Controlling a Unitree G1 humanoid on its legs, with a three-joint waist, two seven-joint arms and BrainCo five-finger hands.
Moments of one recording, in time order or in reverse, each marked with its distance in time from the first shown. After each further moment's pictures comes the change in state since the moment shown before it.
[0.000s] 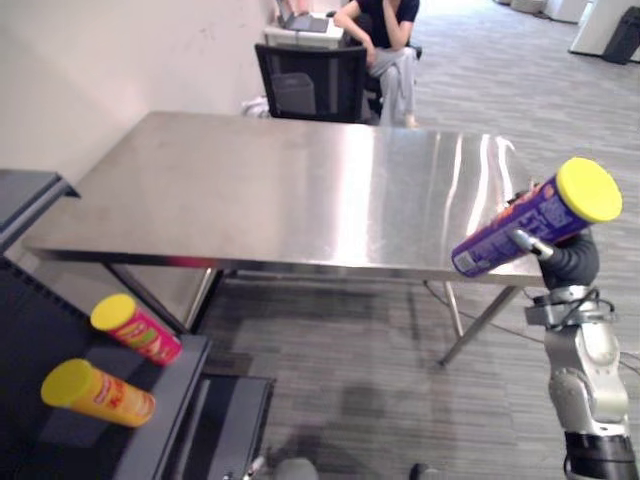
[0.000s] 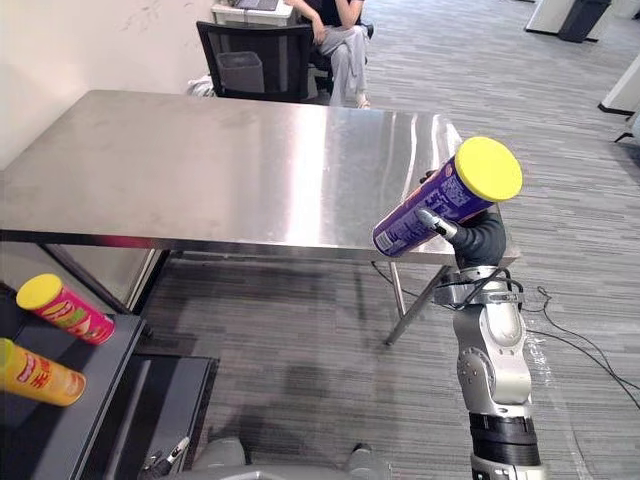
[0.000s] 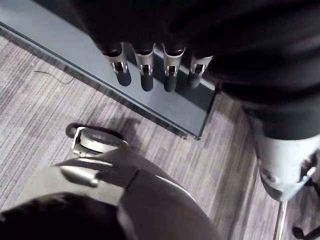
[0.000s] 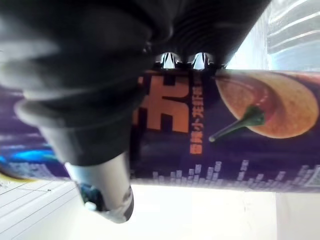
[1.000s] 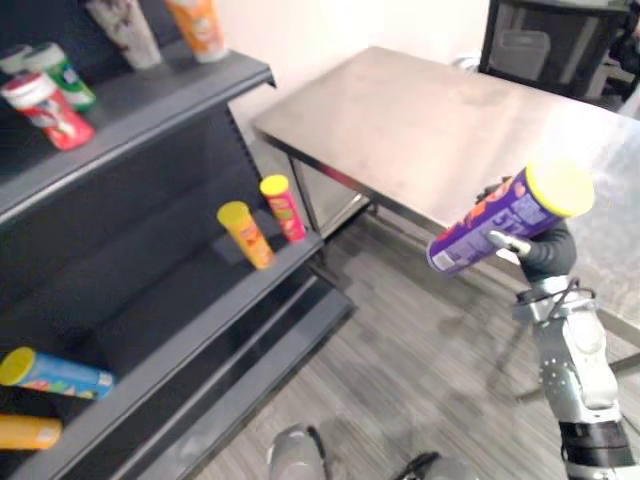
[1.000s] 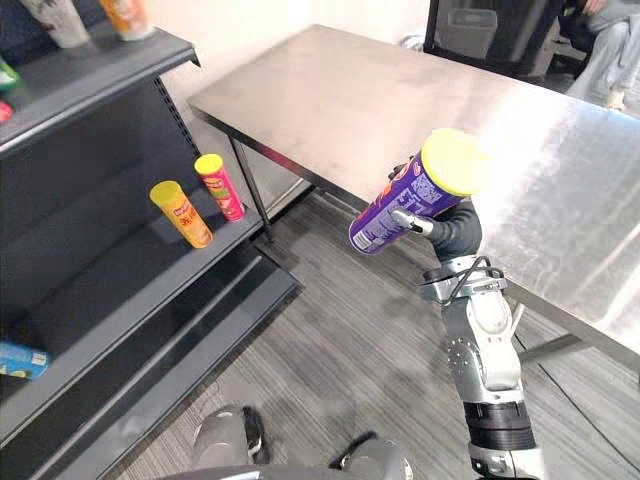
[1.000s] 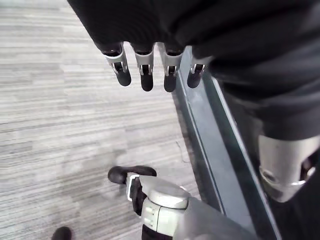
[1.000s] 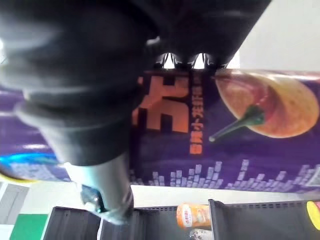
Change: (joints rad) left arm 0.149 -0.059 0.072 0.075 -0.126 -0.054 0.007; right arm -0.040 -0.040 0.093 0.023 0.035 -0.016 0.074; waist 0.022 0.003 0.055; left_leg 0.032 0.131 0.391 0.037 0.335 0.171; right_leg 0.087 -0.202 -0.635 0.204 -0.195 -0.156
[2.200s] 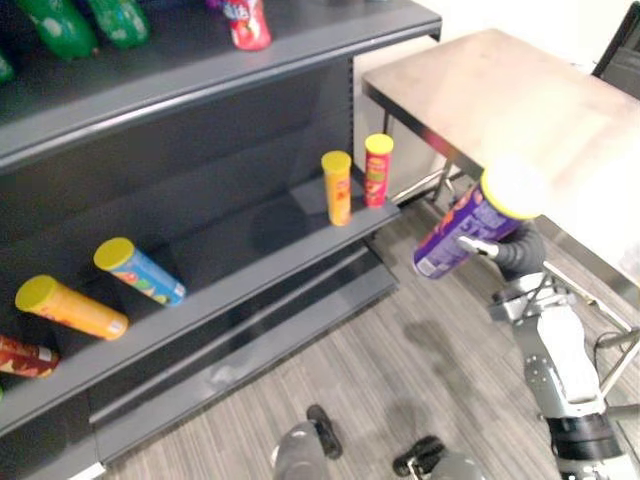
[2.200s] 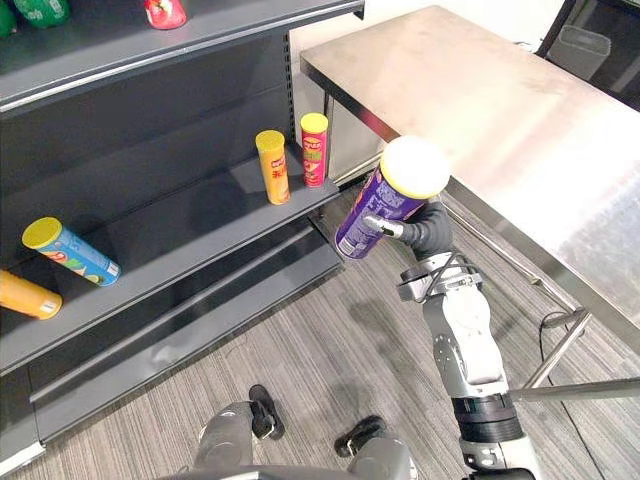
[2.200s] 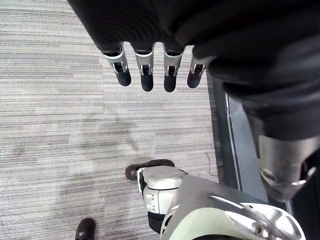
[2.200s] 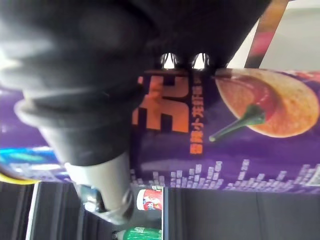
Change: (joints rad) left arm -0.048 0.032 -0.131 -0.017 -0.042 -0.006 -0.038; right arm -0.045 0.007 0.088 0.026 -0.094 0.005 -0.023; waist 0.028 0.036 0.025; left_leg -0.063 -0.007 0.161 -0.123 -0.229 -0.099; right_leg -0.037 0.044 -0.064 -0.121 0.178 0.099
